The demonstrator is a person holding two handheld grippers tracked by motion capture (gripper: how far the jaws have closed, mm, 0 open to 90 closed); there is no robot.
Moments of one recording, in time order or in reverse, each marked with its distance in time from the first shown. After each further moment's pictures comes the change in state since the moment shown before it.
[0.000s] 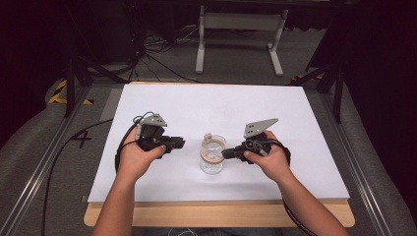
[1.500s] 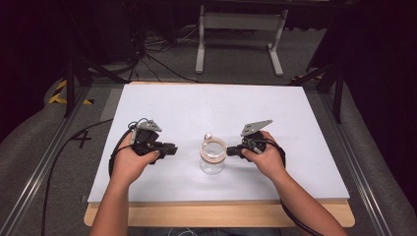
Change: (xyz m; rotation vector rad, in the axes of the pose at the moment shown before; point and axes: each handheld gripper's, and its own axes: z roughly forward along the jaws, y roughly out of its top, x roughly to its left) left arm 0.011 -0.018 0.000 0.068 0.027 -0.036; right arm -0.035 -0.028 0.024 0.076 -0.130 0.088
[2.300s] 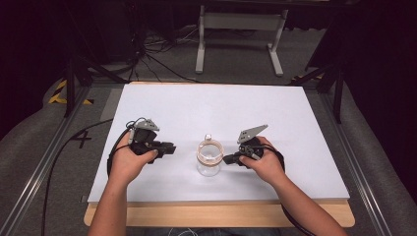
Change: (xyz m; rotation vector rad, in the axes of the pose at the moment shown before) left arm 0.003 0.000 -0.003 -0.004 0.003 0.001; right arm 0.015 -0.005 0.004 0.061 0.072 -0.024
